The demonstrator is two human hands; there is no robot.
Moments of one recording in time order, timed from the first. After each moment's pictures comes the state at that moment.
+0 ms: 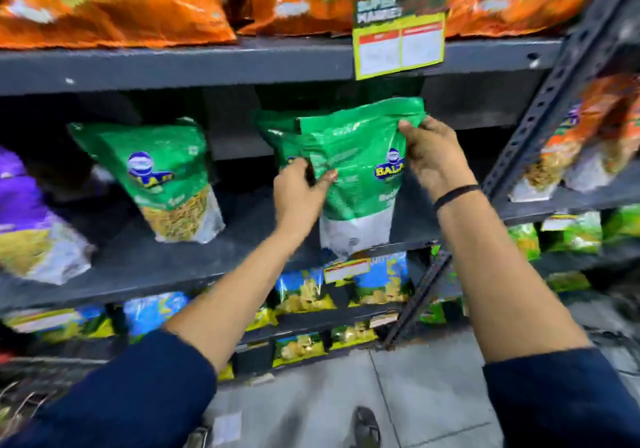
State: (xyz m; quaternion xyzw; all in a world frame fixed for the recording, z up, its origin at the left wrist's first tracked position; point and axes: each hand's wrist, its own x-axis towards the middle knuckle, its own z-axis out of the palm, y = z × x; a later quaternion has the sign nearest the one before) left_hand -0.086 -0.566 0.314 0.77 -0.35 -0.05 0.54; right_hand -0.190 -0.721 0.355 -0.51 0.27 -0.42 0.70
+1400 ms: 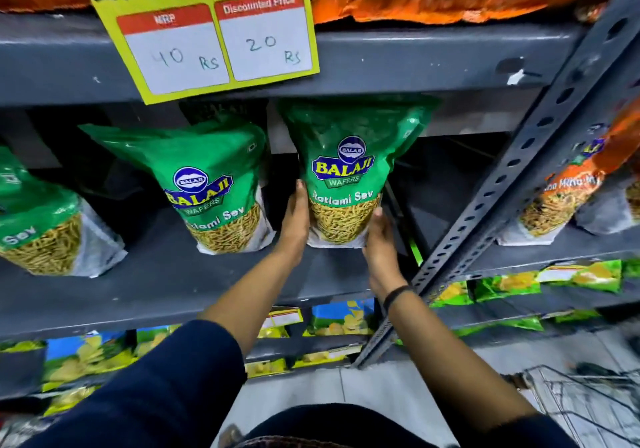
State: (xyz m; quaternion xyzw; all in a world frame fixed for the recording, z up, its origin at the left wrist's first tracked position) left_hand -0.095 -0.777 0.210 0.66 -0.14 -0.32 0.66; right_hand -0.198 -0.842 0.169 -0.53 0.40 -0.36 0.66
